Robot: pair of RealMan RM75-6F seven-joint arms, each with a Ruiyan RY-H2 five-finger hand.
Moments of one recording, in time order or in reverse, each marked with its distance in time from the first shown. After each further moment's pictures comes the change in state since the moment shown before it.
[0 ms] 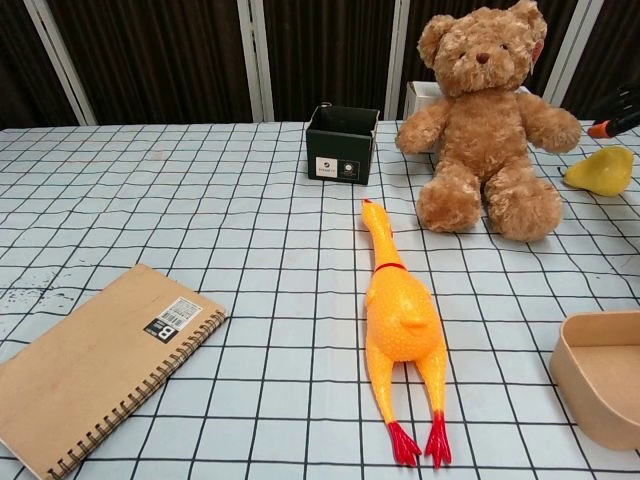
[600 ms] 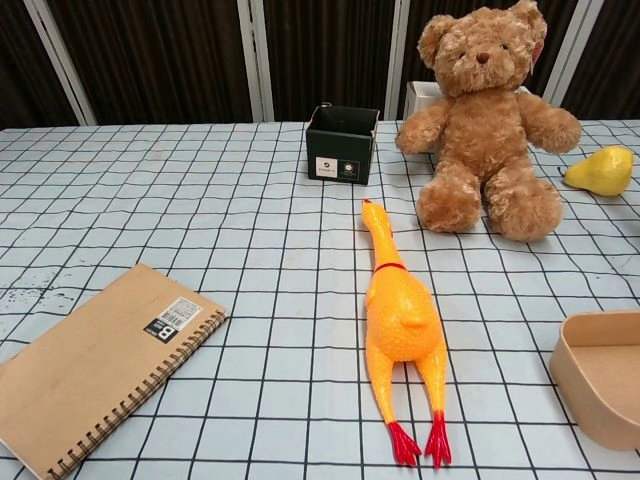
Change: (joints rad) left arm 0.029 0.011 0.031 0.001 0.096 0.052 -0.055; right arm -0.217 0.252 -0.045 -0.421 -0.192 0.087 0.155
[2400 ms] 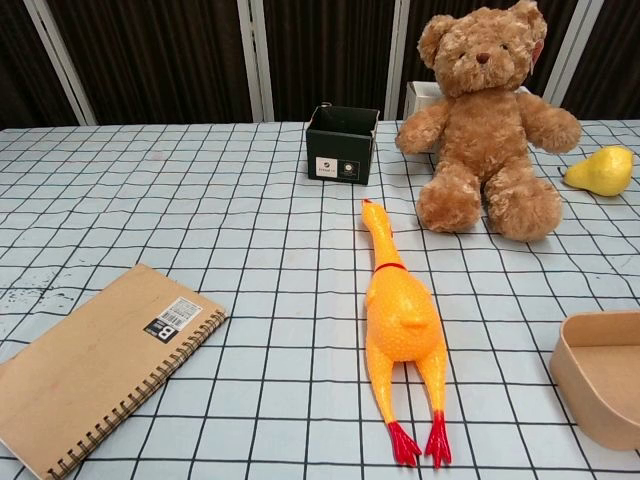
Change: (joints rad) left arm 0.025 0.012 0.022 0.015 0.064 0.040 -0.057; right arm -0.516 0.089 -0.294 -0.243 -0.658 0.873 -0.414
